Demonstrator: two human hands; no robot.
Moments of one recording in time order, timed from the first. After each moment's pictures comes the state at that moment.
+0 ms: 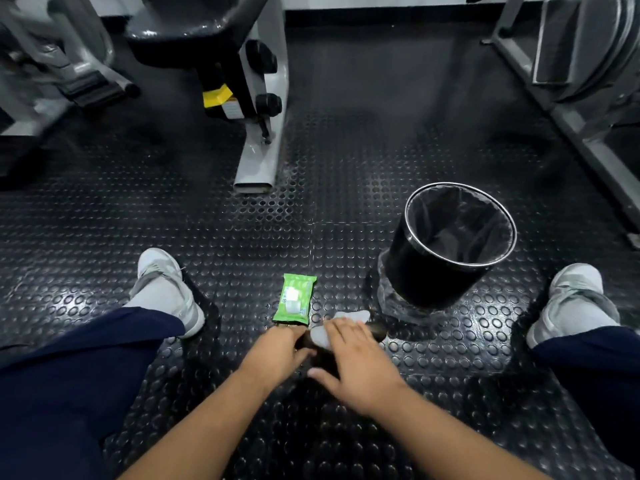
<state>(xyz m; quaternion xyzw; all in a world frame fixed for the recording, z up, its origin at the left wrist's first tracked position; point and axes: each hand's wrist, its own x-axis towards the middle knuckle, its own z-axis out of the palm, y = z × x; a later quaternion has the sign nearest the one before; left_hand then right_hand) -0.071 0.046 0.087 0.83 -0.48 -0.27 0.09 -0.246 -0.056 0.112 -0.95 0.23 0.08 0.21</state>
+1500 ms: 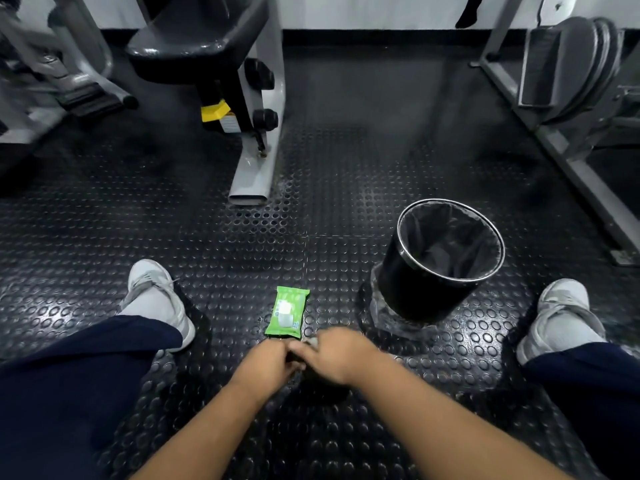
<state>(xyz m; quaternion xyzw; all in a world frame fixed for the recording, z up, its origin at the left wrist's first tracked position) -0.067 0.044 0.083 0.84 -0.43 -0.31 0.10 -0.194 -0.081 0.144 -0.92 0.25 0.21 0.23</state>
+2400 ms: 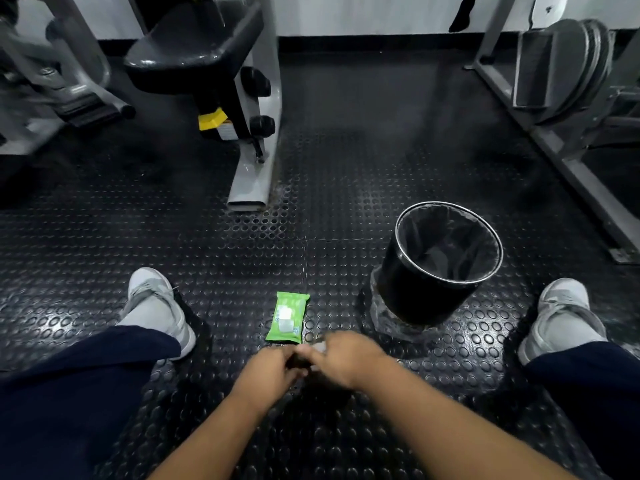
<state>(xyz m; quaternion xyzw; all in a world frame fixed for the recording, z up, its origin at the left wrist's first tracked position) -0.069 0.049 0.083 0.85 -0.43 -0.29 0.10 -0.202 -0.090 0.144 -0.90 0.29 0.23 0.24</state>
